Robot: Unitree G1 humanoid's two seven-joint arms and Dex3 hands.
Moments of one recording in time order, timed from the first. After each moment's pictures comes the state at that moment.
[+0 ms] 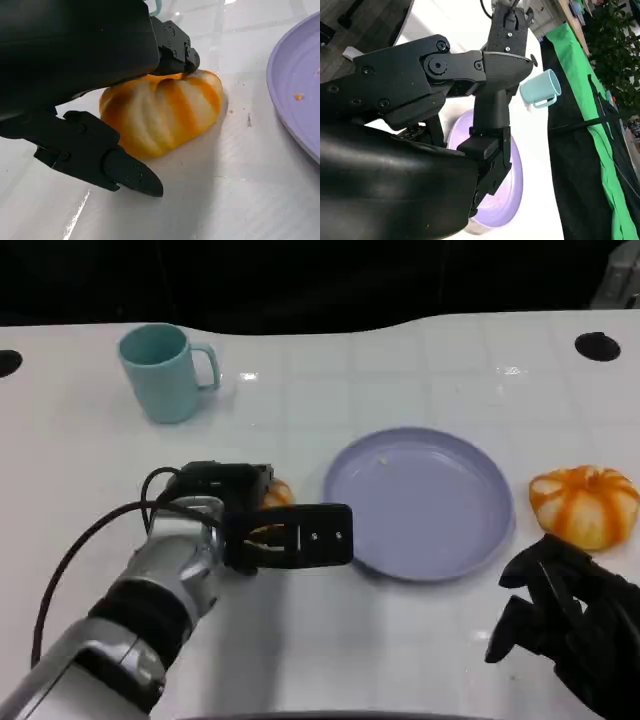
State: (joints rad) left arm -0.81 0.08 -0.52 0.99 0.80 0.19 -0.15; right arm 0.22 -0.04 -0.06 -0.45 0.42 0.52 0.19
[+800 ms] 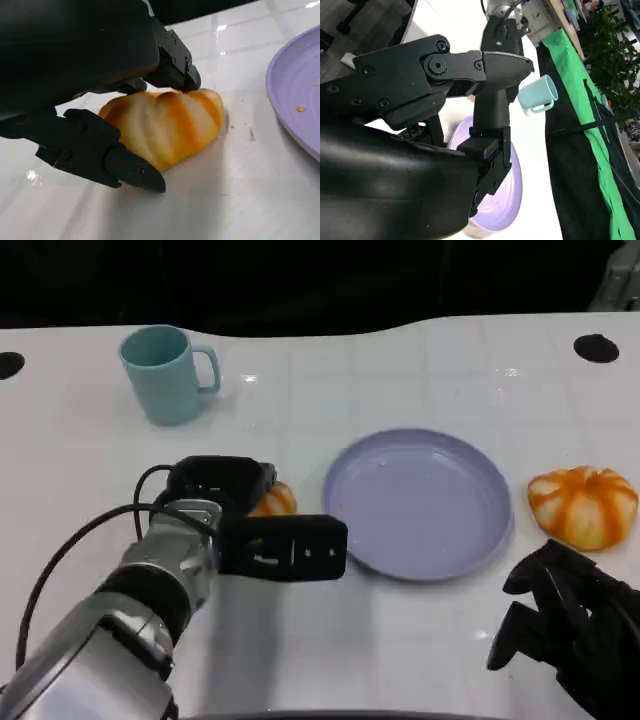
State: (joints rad) left arm -0.89 0.06 -0.61 1.28 0.78 0.00 0.16; right arm 0.25 -0.05 -0.07 -0.47 0.45 0.52 0.20
